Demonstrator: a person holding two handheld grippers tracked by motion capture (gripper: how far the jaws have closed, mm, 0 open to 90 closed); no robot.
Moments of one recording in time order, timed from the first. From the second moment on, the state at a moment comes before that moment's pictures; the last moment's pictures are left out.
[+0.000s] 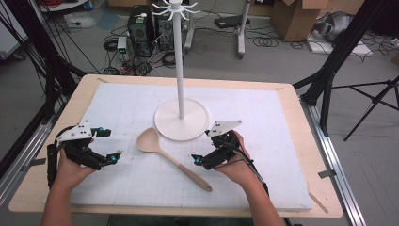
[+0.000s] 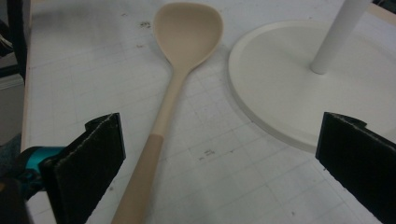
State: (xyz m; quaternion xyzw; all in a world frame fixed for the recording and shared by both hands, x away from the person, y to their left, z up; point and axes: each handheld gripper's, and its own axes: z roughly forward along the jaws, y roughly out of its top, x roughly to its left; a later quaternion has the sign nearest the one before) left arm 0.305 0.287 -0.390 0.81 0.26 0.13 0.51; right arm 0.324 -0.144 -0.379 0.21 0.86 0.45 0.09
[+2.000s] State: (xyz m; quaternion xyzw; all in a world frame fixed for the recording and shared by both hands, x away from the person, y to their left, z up) left arm 0.304 0.285 -0.386 0.81 0.25 0.14 0.51; right arm 0.329 -0.076 -0.424 0.13 0.94 0.30 0.04
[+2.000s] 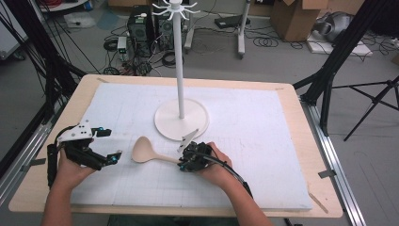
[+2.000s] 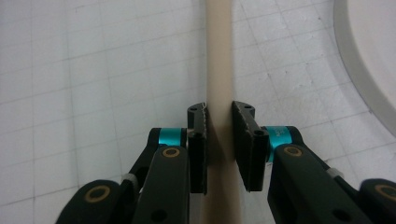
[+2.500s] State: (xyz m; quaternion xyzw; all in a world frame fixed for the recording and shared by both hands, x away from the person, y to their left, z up) left arm 0.304 0.283 -0.386 0.81 0.25 0.14 0.51; right arm 0.338 -0.054 -0.419 0.10 0.95 0.30 0.03
